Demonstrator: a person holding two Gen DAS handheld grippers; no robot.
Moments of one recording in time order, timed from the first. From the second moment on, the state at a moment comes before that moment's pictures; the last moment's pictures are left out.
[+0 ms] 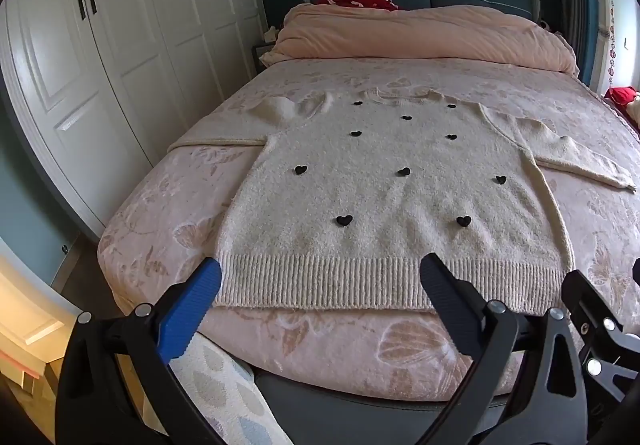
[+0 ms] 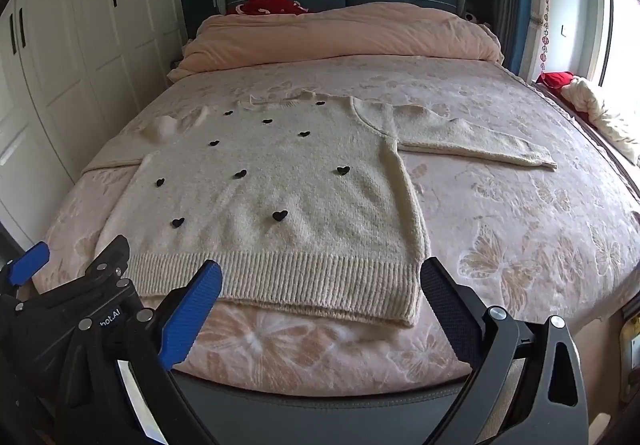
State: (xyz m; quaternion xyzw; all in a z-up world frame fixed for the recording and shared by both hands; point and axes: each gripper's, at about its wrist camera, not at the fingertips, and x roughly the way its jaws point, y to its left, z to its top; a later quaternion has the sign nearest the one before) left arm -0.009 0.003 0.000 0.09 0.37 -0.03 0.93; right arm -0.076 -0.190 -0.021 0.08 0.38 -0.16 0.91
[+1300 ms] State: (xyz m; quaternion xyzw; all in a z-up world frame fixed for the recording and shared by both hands) left arm -0.015 -0.001 0.008 0.09 0.35 -0.02 0.93; right arm -0.082 -0.192 -0.013 0.08 0.38 -0.17 0.91
